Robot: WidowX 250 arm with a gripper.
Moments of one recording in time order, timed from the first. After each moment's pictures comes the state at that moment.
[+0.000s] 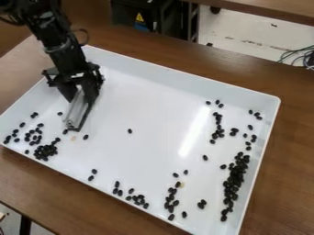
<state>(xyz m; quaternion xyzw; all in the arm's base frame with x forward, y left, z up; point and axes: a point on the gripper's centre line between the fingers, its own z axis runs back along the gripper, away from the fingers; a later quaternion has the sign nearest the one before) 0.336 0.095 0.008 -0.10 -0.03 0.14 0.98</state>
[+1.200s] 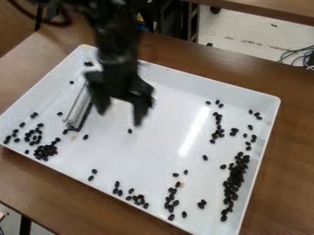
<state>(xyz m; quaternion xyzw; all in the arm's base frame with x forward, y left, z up) 0.299 -0.041 0.052 -0.01 -0.05 -0.01 1.00</state>
